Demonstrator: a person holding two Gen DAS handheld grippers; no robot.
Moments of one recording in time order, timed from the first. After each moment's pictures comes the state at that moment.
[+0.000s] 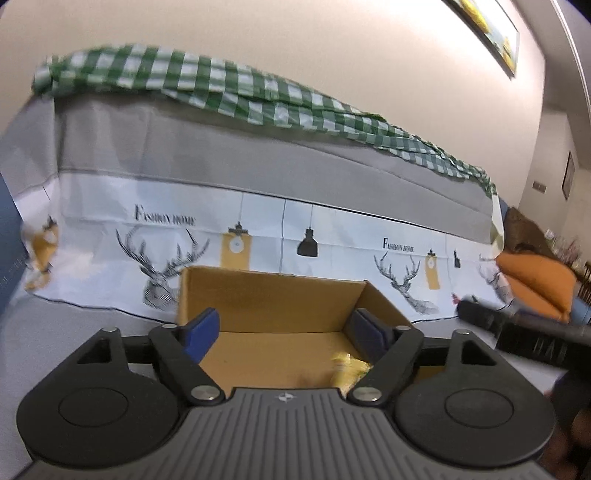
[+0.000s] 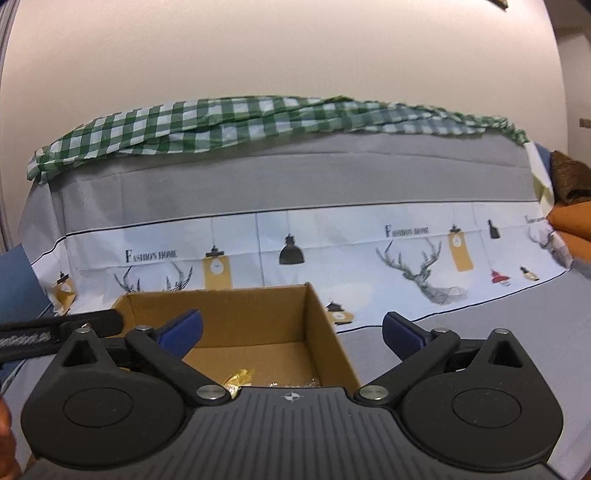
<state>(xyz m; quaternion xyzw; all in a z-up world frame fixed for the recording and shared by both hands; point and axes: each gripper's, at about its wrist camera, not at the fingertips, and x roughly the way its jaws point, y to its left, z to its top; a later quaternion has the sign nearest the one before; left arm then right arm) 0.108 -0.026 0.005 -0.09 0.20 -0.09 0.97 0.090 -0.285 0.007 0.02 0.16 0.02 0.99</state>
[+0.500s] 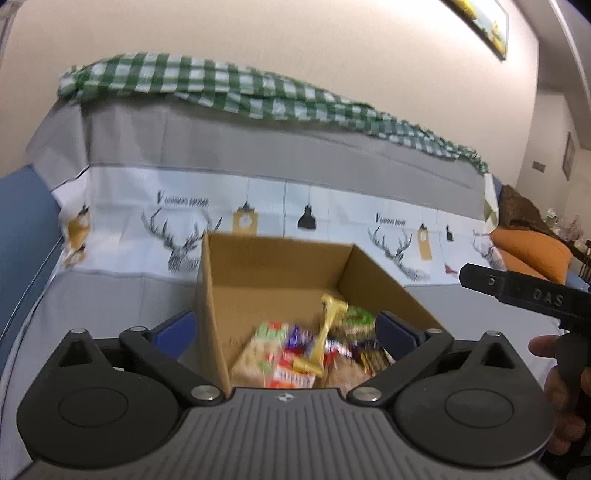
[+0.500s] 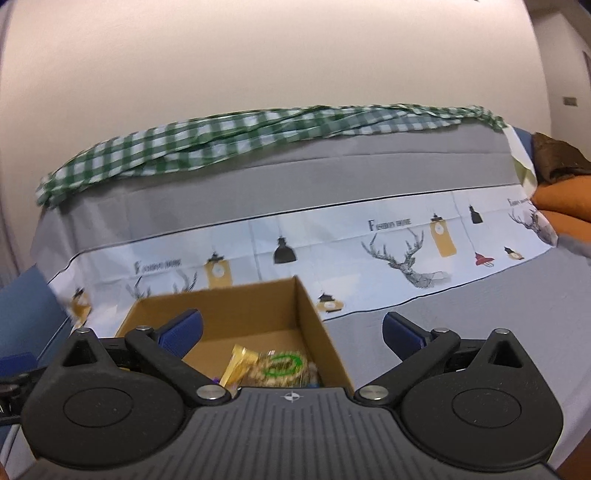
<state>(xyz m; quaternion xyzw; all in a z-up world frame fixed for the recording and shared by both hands) 0.004 -0.026 0.015 -0.08 0.23 -0.08 0.97 0.019 -0.309 0.017 0.05 0.17 0.04 0.98</state>
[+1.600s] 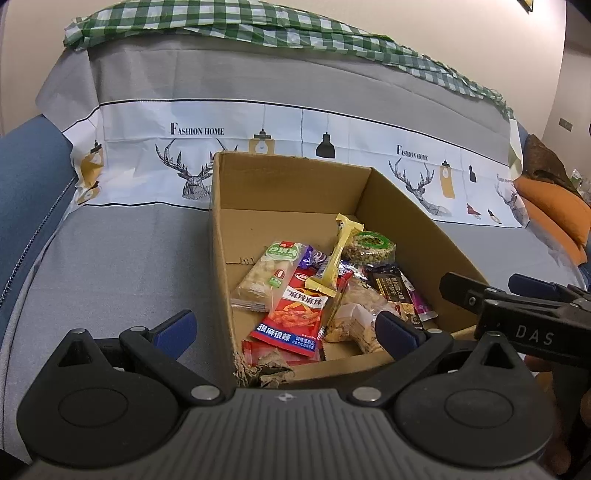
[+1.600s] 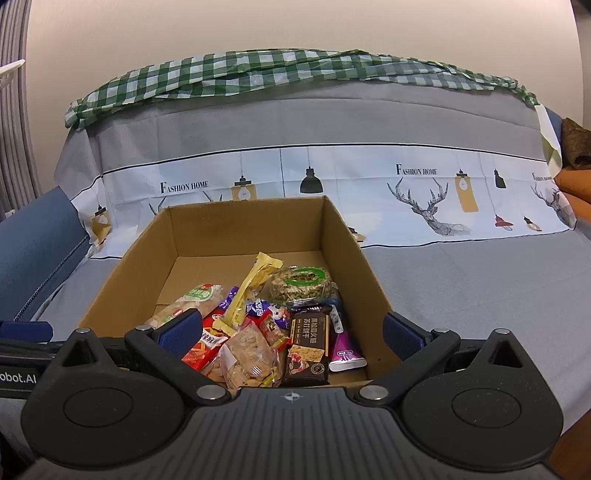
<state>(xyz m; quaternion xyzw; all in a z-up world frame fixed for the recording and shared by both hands) 0.003 -0.044 -0.016 -0.06 0.33 -0.05 0.94 0.001 -0.282 -0.028 0.01 0.25 0.07 0.97</state>
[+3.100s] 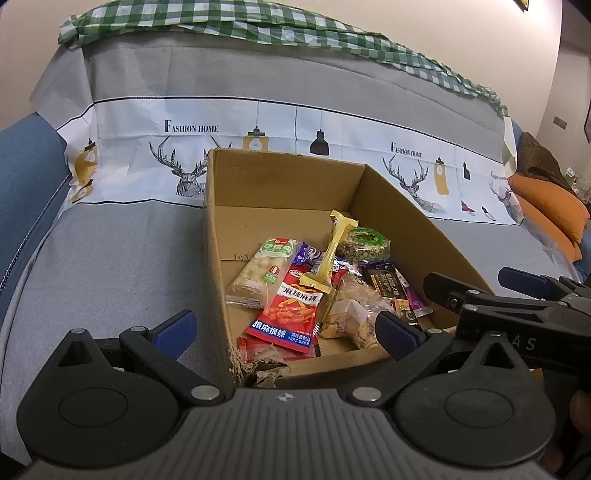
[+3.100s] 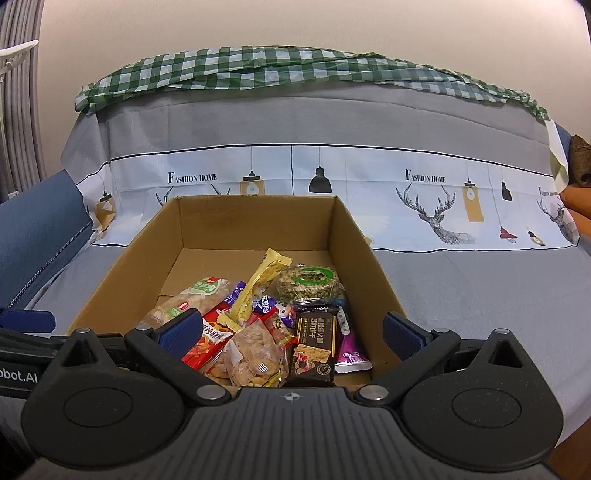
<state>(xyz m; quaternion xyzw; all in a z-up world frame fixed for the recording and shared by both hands) 0.002 -0.045 -0.018 -0.06 0.33 -0.06 0.94 0.004 -0.274 -0.031 -0.02 0.25 0.08 0.96</state>
